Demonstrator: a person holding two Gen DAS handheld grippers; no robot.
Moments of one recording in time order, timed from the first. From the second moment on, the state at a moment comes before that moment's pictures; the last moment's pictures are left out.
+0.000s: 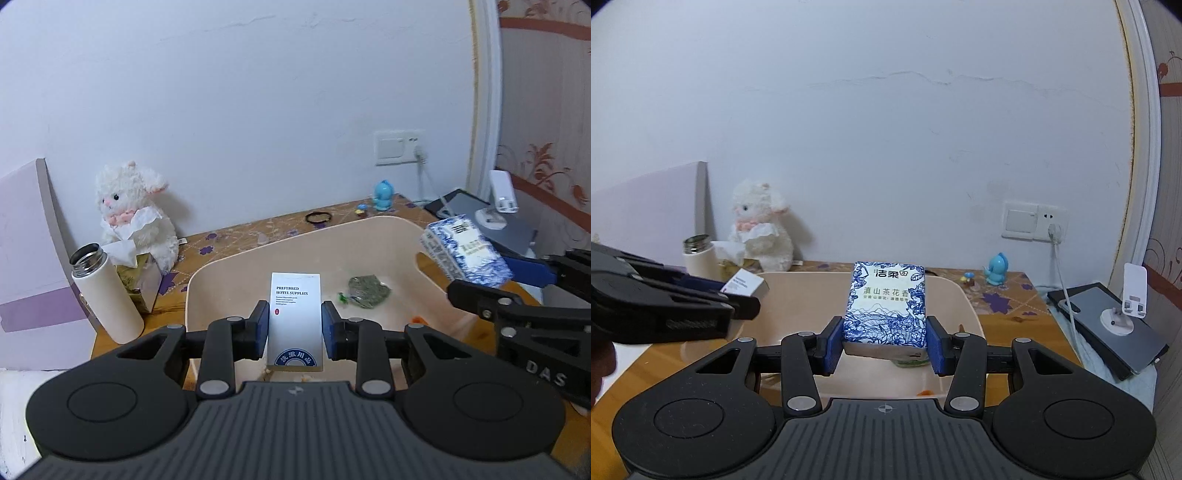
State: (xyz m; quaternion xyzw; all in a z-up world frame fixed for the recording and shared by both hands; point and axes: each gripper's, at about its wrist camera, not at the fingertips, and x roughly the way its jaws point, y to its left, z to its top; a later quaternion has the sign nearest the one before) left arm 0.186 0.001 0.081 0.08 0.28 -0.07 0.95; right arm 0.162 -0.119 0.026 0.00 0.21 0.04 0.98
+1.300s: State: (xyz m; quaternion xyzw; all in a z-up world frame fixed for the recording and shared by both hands) left arm 0.158 0.035 0.042 0.04 0.30 0.00 0.95; right arm 0.139 -0.135 -0.017 -0.03 0.28 0.01 0.96
